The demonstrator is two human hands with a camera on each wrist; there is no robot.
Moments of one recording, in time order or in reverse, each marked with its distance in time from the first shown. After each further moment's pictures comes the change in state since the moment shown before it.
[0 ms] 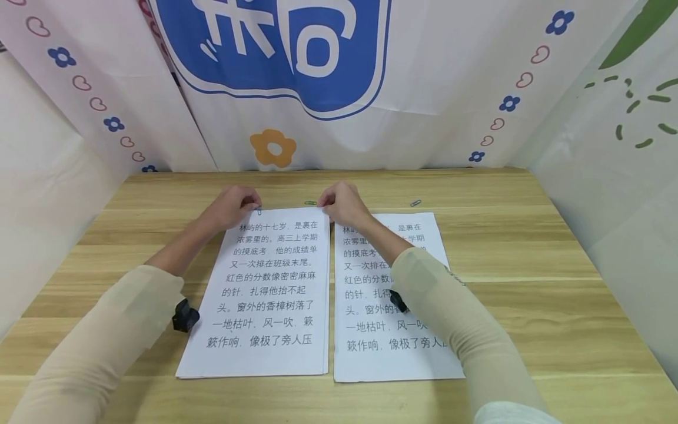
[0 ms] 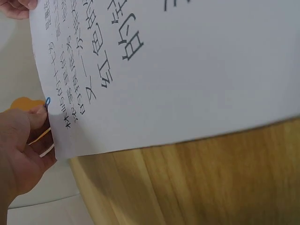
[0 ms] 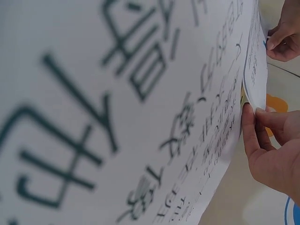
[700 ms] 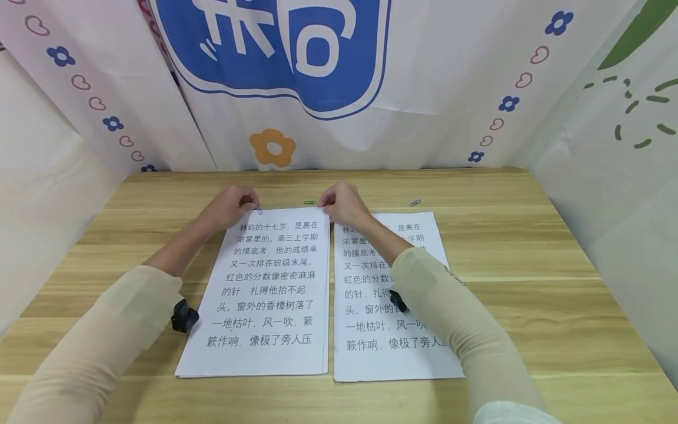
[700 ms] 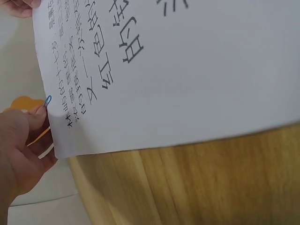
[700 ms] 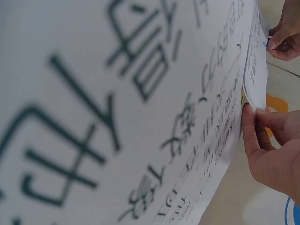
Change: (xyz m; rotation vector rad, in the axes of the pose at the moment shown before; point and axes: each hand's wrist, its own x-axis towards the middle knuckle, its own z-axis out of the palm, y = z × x) left_hand -0.001 0.000 -0.001 -0.005 0.023 0.000; right_hand 0.000 0.000 0.000 0.009 0.001 0.012
